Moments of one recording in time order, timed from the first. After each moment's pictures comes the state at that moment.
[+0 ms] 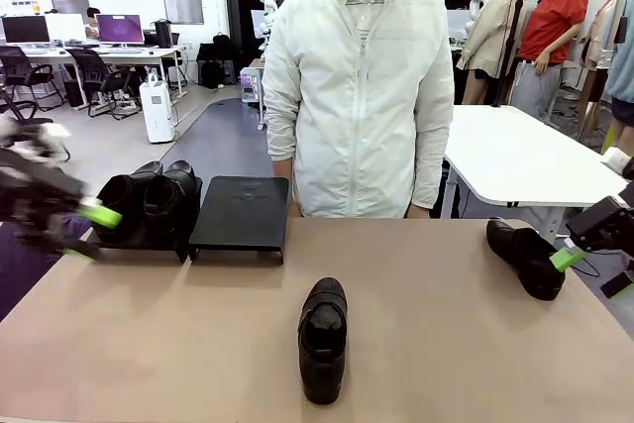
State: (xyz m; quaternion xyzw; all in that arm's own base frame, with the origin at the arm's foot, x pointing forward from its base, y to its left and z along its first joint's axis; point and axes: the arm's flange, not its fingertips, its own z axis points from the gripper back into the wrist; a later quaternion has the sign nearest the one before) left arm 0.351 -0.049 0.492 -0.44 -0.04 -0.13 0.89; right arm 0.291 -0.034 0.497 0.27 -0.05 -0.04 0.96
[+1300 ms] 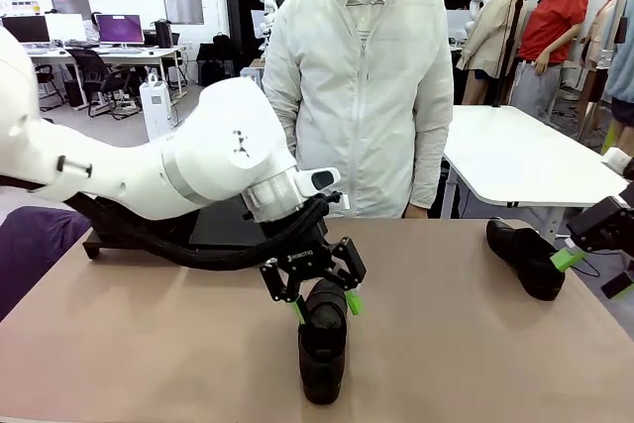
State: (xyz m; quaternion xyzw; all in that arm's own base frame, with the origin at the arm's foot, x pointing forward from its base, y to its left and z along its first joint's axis) left arm 0.366 -0.386 0.428 -0.22 0.07 -0.16 0.96; right arm 0.291 -0.034 0.497 0.27 -0.05 -0.04 0.96
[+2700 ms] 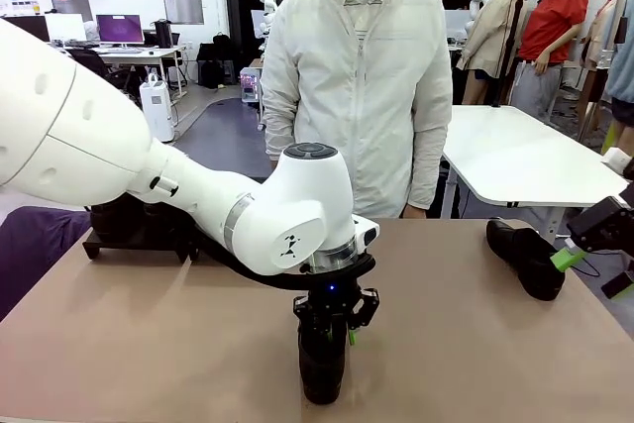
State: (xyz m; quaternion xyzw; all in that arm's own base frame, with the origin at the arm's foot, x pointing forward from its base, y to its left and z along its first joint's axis) left arm 0.369 -0.443 0.353 -0.08 -0.04 -0.01 1.00; right arm 0.291 -0.035 0.497 0.27 -0.05 -0.04 0.96
